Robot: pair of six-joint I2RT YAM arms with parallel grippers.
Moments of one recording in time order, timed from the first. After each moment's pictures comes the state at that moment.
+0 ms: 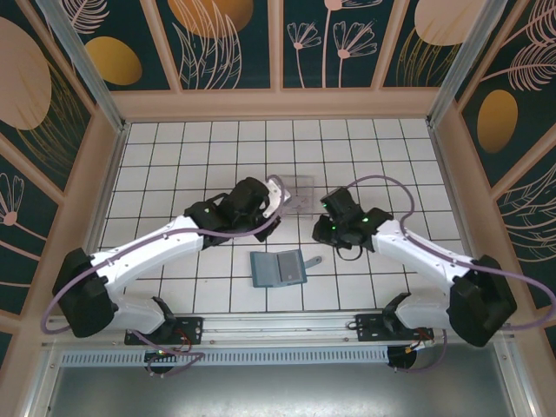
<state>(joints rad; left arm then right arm) -0.88 1.40 1.09 -0.49 -0.04 0.06 0.67 1.23 0.80 -0.62 -0.04 0.86</state>
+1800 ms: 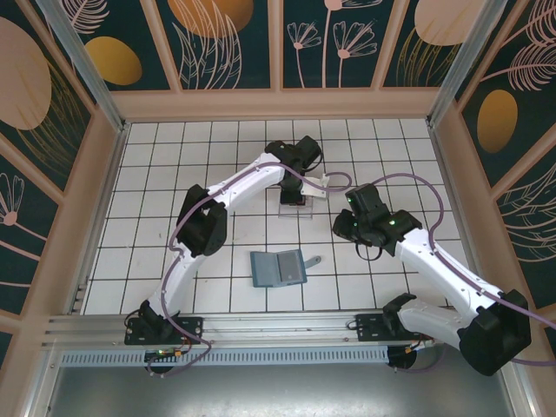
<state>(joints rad) -0.77 2.36 2.19 -1.16 0.06 0.84 0.56 1.06 0.80 -0.74 0.01 0.81</state>
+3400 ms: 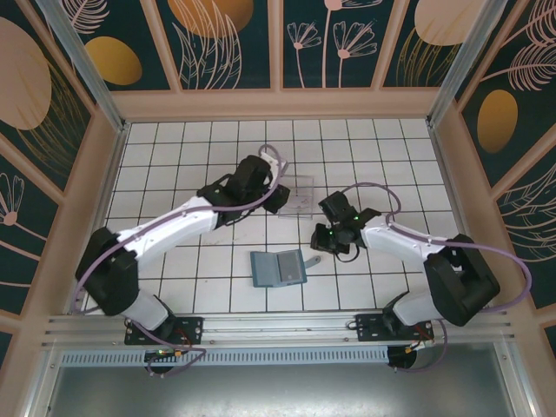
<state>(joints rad) -0.76 1.52 1.14 -0.27 0.02 -0.29 0.65 1.41 0.74 -0.51 -0.19 0.75</state>
